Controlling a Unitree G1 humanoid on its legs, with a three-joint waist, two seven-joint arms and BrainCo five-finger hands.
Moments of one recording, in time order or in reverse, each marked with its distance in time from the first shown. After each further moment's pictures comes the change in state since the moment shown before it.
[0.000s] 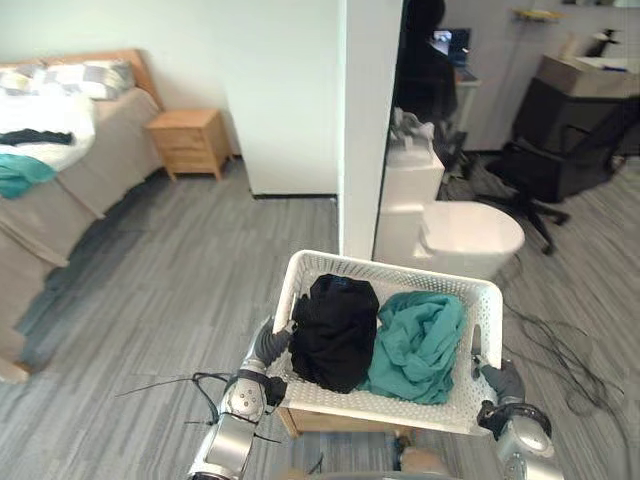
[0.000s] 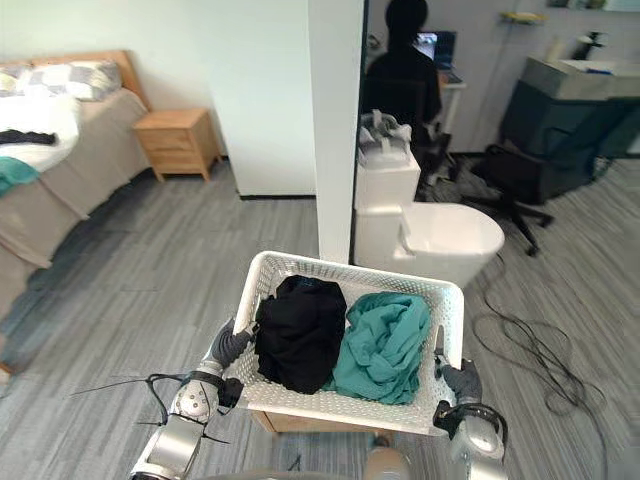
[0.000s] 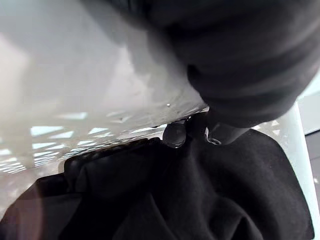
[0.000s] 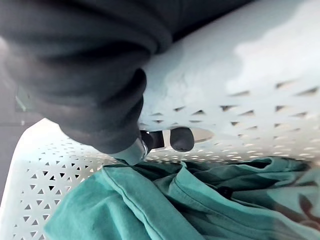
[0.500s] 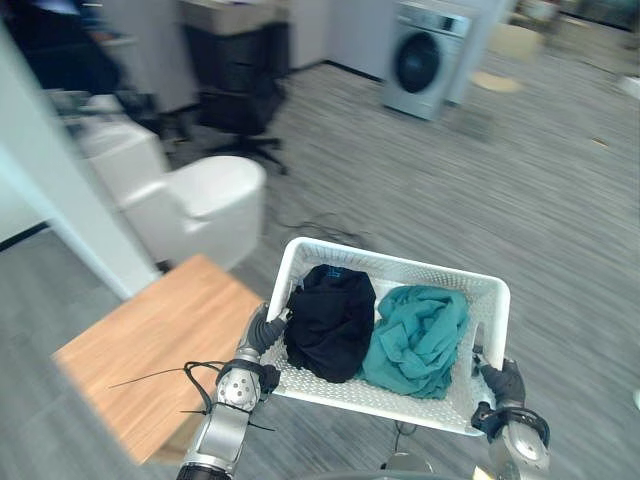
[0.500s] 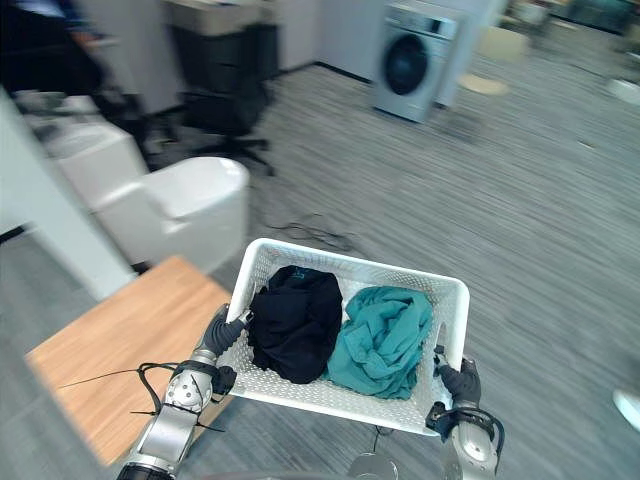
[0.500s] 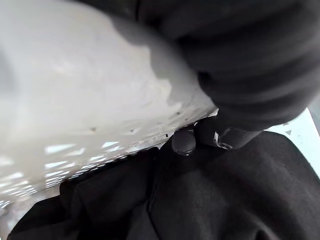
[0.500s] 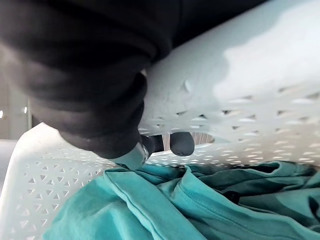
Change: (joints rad) left arm -0.028 -0.016 0.056 -0.032 -0.035 -0.001 0.003; right arm 0.009 0.023 0.022 -0.107 -0.023 -0.006 -0.045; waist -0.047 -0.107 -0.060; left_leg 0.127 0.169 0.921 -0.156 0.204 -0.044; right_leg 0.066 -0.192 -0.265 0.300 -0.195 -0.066
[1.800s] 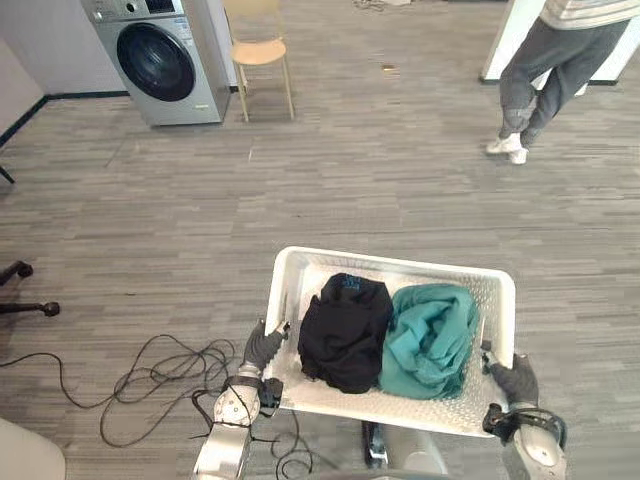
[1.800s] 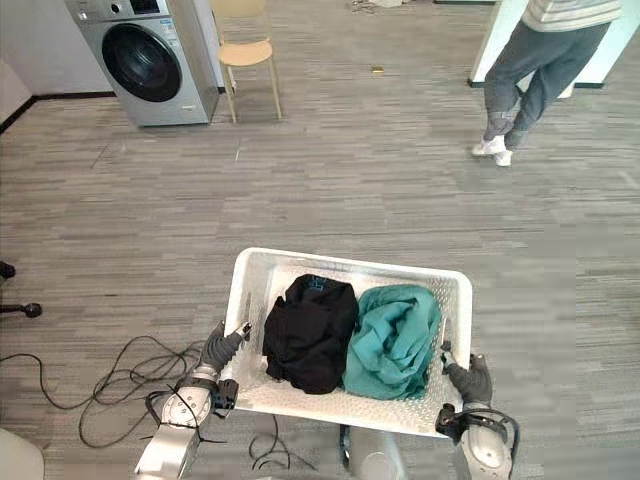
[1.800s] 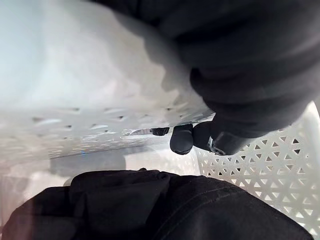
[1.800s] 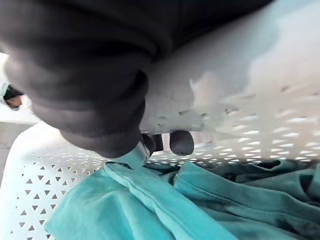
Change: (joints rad) left arm 0.105 -0.092 0.039 -0.036 -0.231 -0.001 -0.023; right arm 0.129 -0.042 0.032 -0.239 -0.043 0.012 0.012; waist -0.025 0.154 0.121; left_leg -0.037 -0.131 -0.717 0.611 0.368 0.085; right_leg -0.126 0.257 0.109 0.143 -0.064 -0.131
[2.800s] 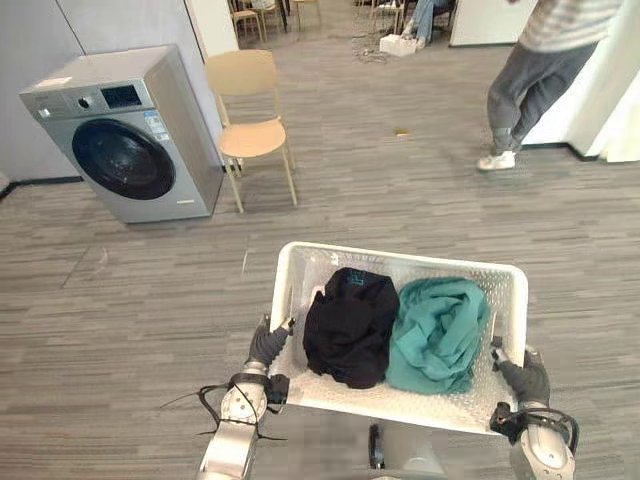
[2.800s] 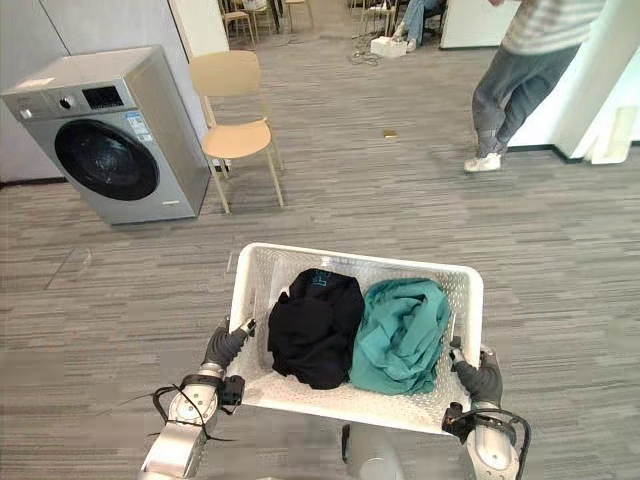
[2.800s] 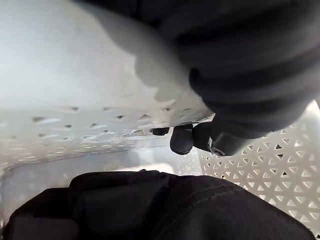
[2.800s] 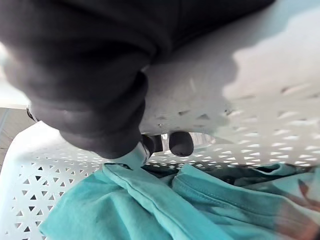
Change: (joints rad) left arm -0.023 -0.001 -0.041 -0.002 0.000 -0.003 0.038; right arm 0.013 0.001 -0.005 -0.027 -0.003 -0.015 -0.046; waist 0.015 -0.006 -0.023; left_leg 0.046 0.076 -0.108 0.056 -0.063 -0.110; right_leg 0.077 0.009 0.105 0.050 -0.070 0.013
